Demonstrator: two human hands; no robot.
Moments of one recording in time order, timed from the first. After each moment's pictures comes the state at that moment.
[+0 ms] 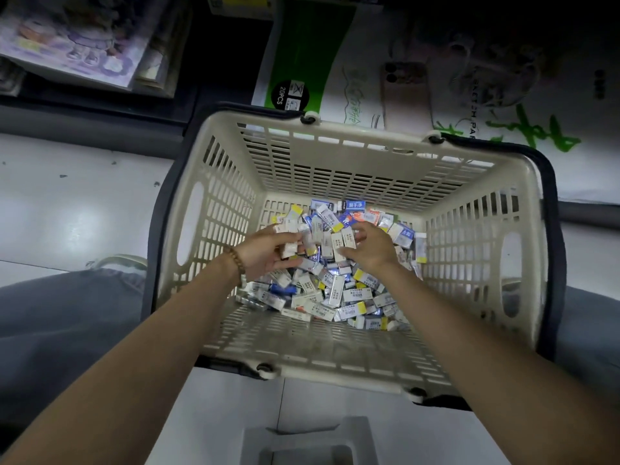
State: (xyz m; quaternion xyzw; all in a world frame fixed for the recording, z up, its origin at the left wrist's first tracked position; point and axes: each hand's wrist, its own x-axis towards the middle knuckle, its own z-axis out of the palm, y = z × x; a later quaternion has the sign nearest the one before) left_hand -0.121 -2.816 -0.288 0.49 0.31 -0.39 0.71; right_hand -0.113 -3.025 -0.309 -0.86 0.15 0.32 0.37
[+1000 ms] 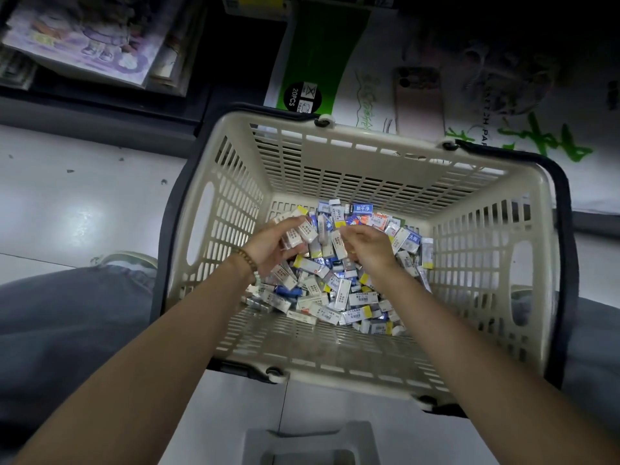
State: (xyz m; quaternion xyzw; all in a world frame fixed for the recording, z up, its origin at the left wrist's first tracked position) left_hand -0.117 -2.817 -0.292 0.47 0.33 -0.30 0.76; right_hand -0.114 -3.001 -0.309 -0.72 0.28 0.26 0.57
